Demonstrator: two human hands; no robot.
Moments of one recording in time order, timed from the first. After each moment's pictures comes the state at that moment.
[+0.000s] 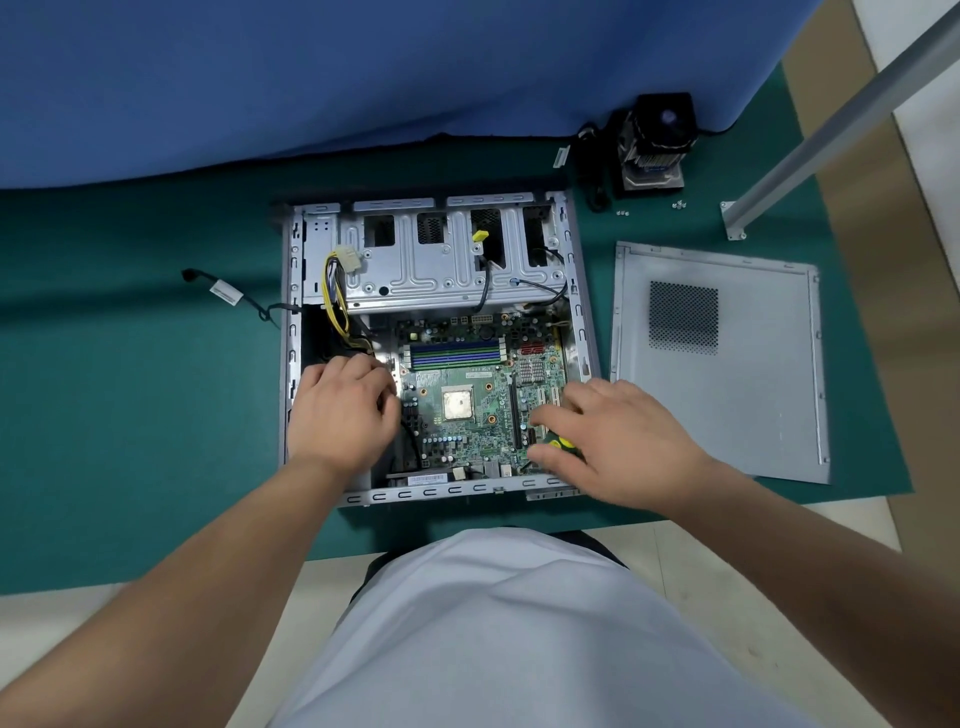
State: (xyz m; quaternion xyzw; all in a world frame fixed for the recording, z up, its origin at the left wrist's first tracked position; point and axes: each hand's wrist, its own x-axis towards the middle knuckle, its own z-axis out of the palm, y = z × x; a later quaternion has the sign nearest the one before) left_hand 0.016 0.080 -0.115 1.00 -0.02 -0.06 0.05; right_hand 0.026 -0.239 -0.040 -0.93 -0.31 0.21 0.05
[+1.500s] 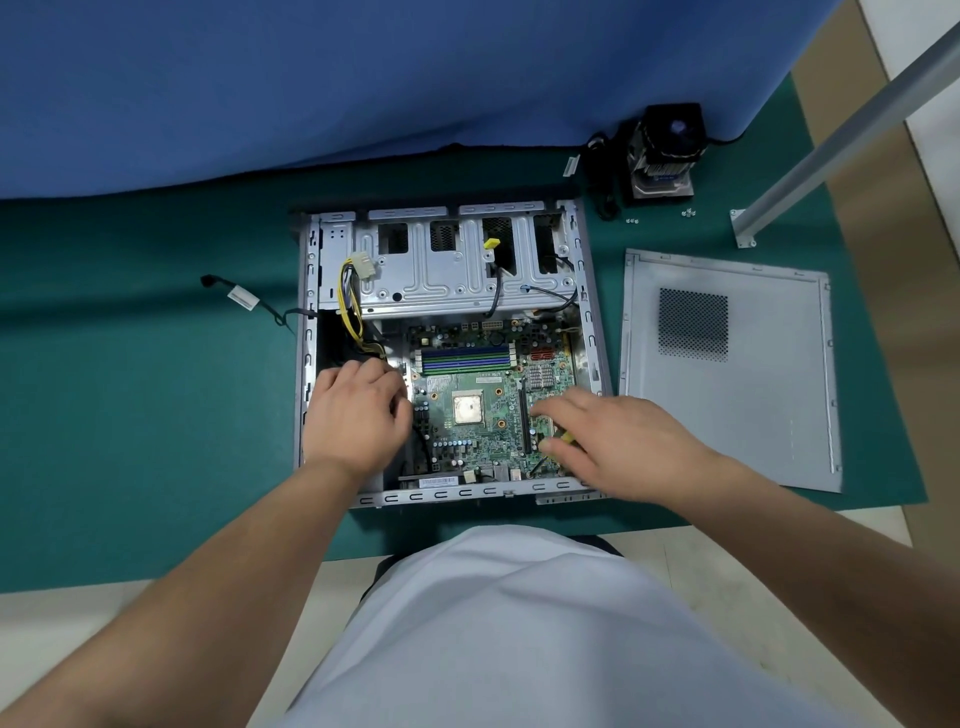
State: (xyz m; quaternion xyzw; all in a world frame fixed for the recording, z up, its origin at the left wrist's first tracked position) left_hand 0.017 0.079 -0.111 1.00 -0.01 -0.07 0.06; right_hand 0.035 -0.233 -0.041 -0.91 -0.32 0.23 0.09
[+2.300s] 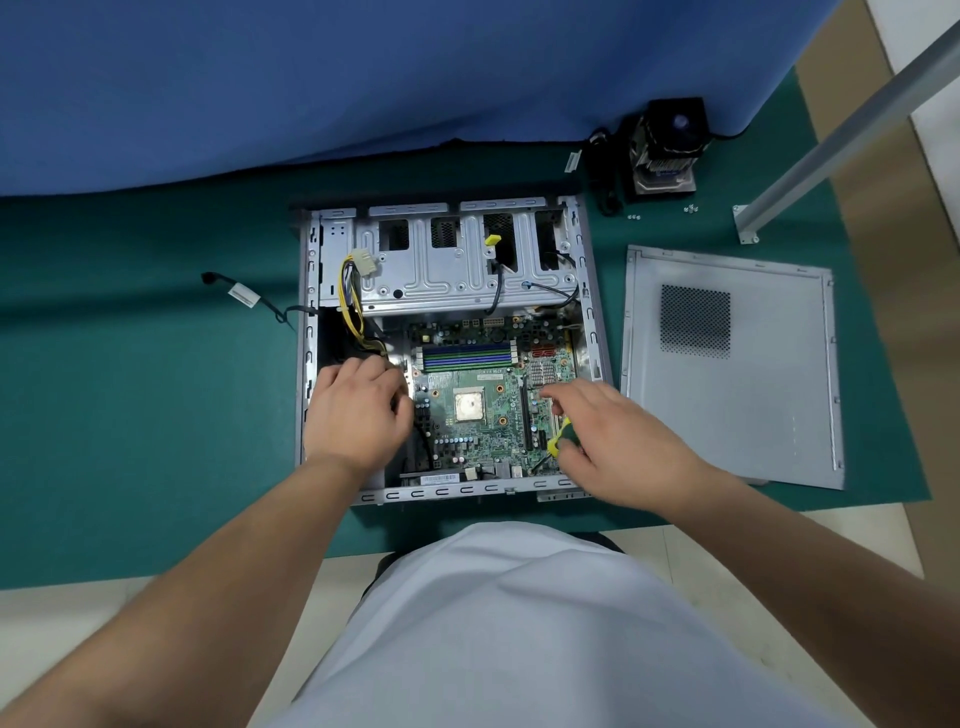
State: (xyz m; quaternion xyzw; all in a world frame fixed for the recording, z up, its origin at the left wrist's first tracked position) left_hand 0.017 0.080 -0.110 1.00 -0.01 -0.08 0.05; right_hand 0.023 -0.231 -0.051 -0.92 -0.25 0.22 0.18
